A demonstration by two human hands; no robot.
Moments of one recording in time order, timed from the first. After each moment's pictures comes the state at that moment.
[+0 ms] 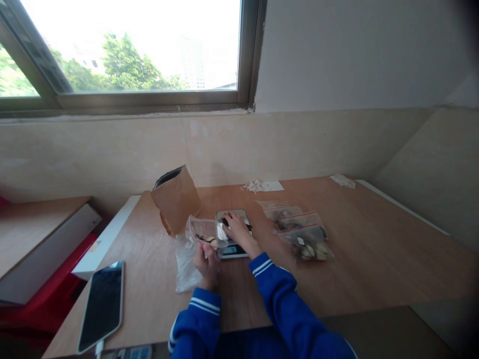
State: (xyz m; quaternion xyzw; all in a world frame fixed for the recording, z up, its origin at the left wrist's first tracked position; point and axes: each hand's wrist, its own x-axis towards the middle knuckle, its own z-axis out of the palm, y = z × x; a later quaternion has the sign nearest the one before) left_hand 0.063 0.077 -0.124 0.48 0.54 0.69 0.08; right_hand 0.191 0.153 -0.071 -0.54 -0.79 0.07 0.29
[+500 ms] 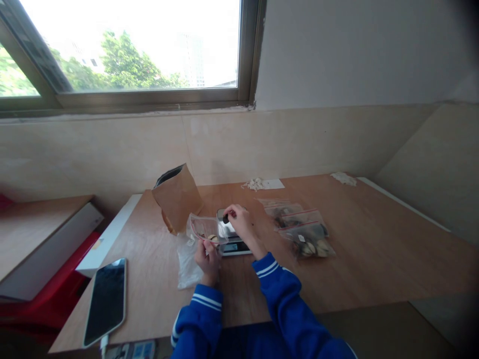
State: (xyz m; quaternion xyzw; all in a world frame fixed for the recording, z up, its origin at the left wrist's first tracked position) left_hand 0.062 0.079 -0.125 0.46 0.56 0.68 0.08; right_hand 0.190 0.135 -0.024 -0.49 -0.70 0.18 0.48
